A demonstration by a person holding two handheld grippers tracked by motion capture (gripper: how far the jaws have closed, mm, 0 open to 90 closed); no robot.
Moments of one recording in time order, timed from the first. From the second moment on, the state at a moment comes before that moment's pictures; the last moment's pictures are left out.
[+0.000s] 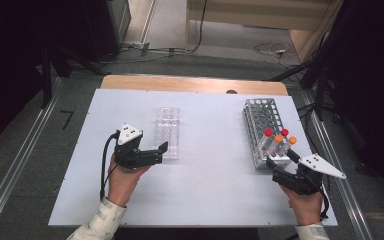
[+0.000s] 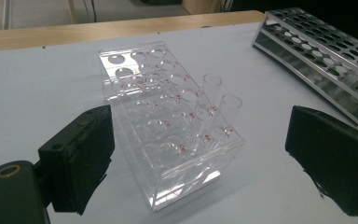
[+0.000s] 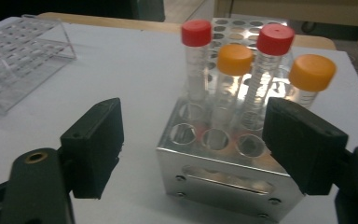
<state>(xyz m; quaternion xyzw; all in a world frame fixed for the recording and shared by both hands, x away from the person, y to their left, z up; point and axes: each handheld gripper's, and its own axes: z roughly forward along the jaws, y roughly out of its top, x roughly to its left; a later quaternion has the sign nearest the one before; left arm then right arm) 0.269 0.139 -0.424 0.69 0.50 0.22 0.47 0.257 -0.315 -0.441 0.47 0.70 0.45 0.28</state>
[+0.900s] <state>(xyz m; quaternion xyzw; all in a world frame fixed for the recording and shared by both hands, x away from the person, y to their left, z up) 0.270 0.136 -0.426 0.70 0.50 0.22 0.47 0.297 -0.346 -0.455 0.53 0.67 0.41 0.32</state>
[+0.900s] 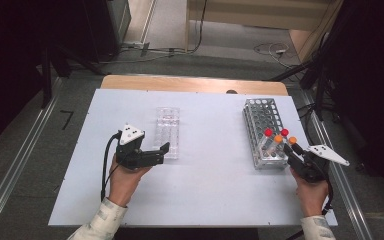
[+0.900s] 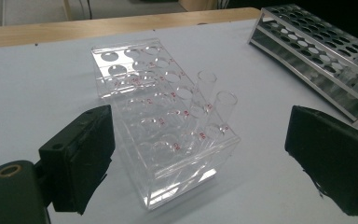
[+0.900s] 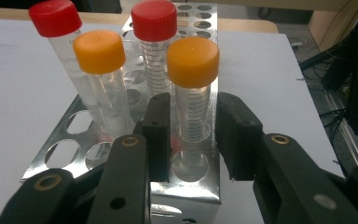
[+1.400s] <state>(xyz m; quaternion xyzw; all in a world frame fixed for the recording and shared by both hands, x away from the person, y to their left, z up) 0.270 0.136 -0.427 0.70 0.50 0.22 0.47 0.302 -0.347 -0.456 0.53 0.67 0.41 0.31</state>
